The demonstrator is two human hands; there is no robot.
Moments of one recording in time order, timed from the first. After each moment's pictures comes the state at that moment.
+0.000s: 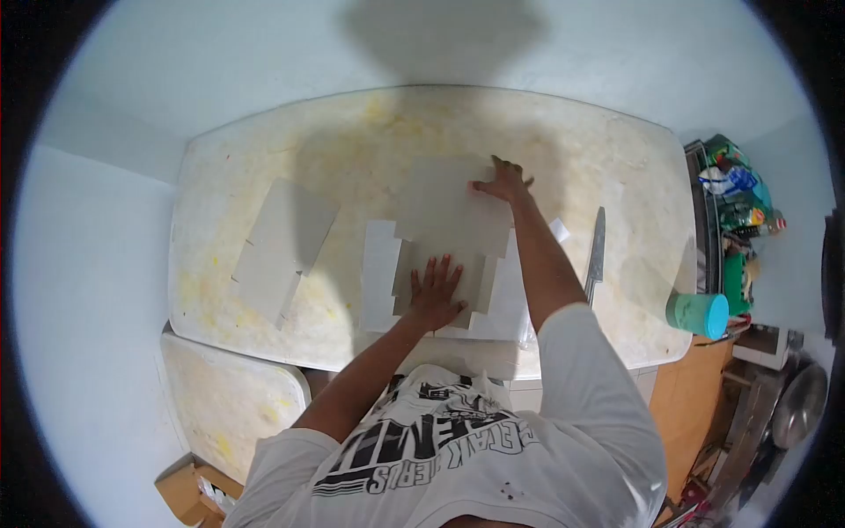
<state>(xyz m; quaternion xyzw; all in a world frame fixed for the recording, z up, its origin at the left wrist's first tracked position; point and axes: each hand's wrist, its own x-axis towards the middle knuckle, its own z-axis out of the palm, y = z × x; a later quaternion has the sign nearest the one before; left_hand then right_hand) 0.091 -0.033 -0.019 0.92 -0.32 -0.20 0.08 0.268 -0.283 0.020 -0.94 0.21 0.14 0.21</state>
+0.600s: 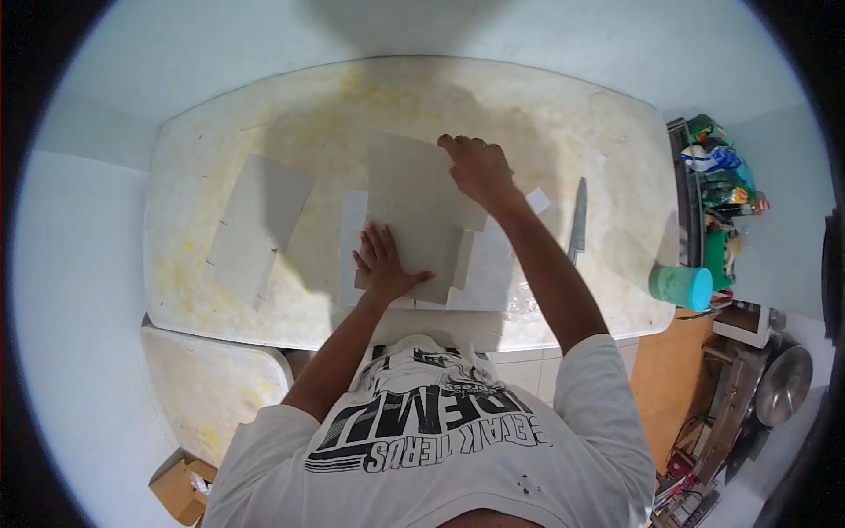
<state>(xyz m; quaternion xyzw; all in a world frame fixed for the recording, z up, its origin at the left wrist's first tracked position) 0.100 -0.002 -0.009 0.96 -0.10 -0.23 0.14 0.199 -0.230 0.135 -0.99 -0.04 0.00 0.10</state>
